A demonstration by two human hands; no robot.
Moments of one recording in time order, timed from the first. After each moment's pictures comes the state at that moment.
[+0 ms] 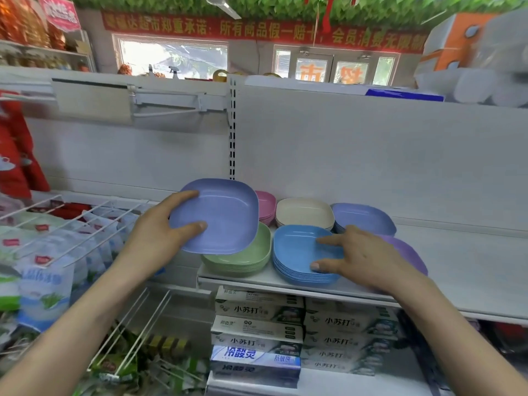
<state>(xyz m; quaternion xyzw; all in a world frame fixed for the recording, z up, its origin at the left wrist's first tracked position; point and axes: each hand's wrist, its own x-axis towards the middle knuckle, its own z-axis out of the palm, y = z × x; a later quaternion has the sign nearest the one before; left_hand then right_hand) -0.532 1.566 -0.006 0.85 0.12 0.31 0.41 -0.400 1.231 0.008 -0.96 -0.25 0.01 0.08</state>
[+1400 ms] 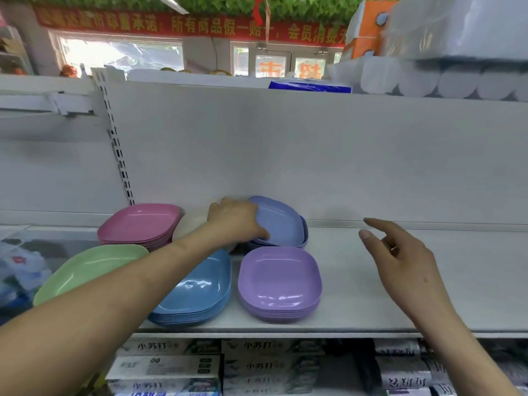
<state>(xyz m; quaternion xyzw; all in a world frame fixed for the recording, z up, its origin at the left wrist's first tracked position) -0.279 1.324 0.016 1.00 0.06 0.05 0.05 -0.326 1.026 -0.011 -0.87 -0.10 -0.22 0.43</state>
